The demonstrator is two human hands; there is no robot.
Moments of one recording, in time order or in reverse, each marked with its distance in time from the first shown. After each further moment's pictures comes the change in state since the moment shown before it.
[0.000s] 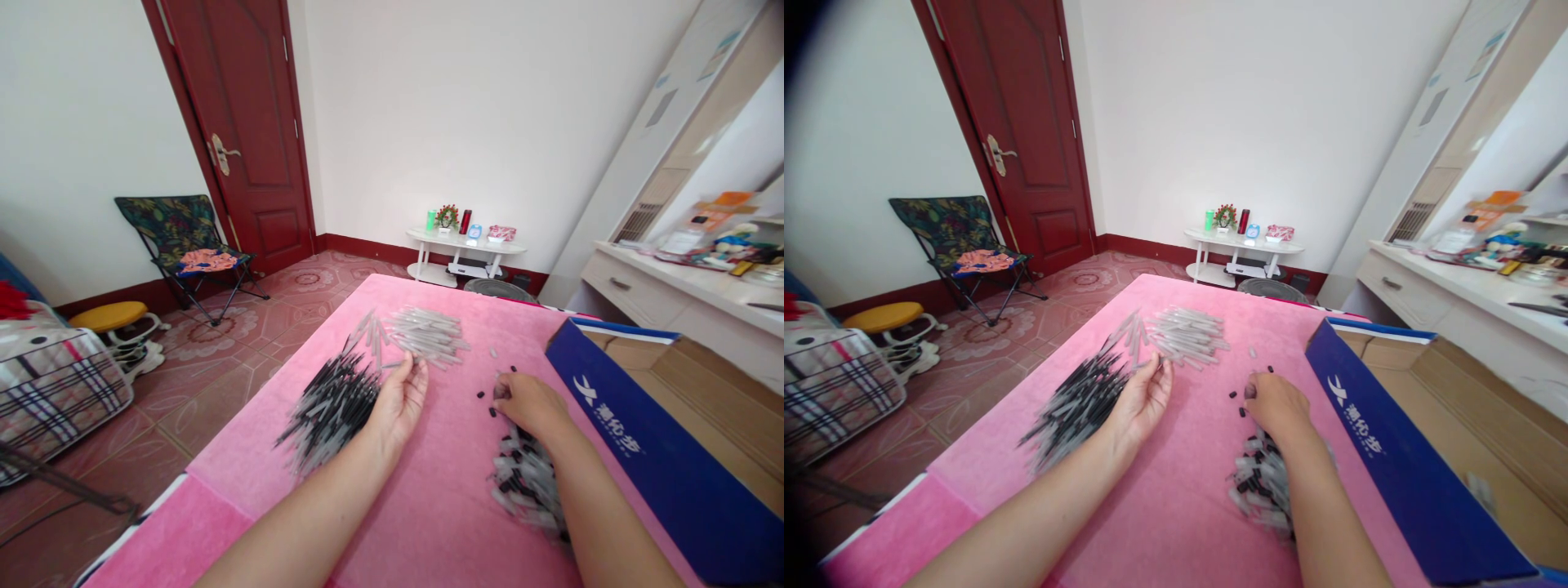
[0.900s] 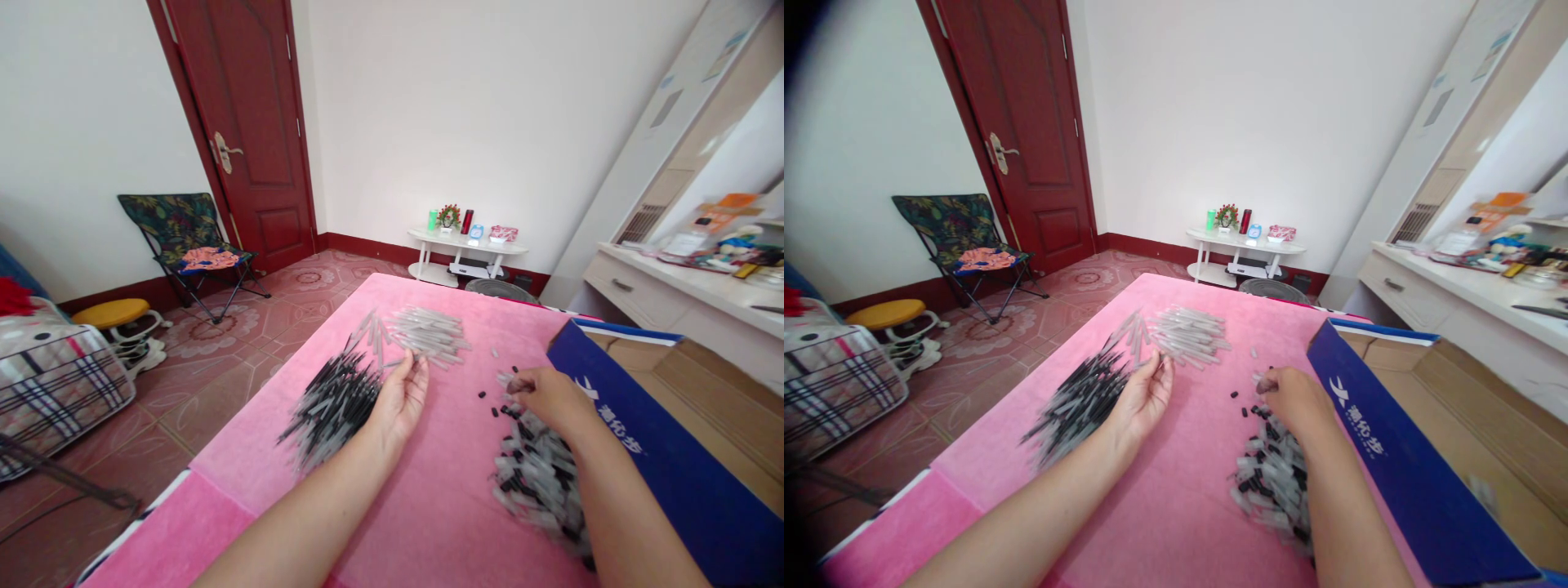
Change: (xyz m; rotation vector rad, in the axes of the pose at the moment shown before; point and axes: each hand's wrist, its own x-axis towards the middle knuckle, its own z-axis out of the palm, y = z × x) left_hand 0.001 0.004 0.003 -0.051 0.010 -0.031; right_hand 0.001 0.018 -0.021 0.064 0.009 0.009
